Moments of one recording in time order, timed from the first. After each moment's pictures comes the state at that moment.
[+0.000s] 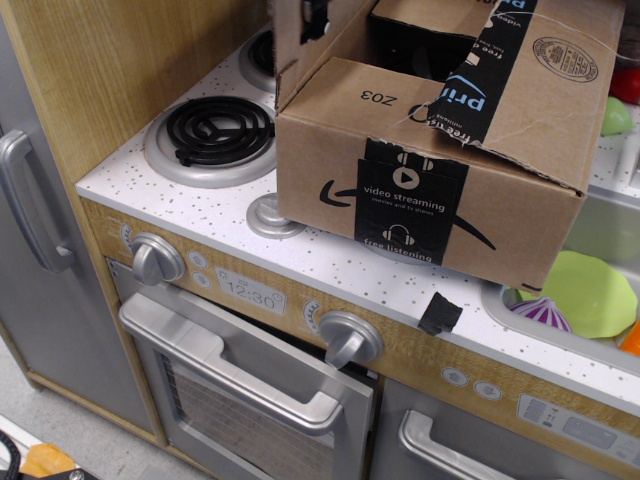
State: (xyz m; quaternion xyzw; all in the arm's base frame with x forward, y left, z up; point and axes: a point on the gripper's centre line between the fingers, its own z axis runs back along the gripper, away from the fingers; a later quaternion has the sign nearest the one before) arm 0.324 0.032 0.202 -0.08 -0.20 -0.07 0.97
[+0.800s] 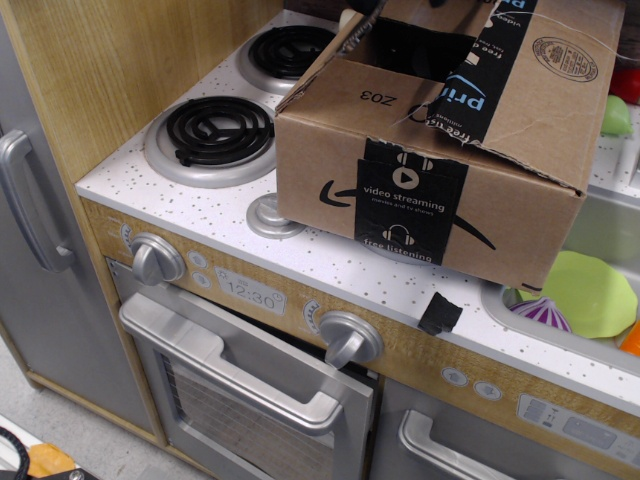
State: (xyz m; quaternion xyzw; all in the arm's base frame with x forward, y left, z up) arm 0.341 -0.020 0.191 -0.21 -0.17 -0.03 0.96
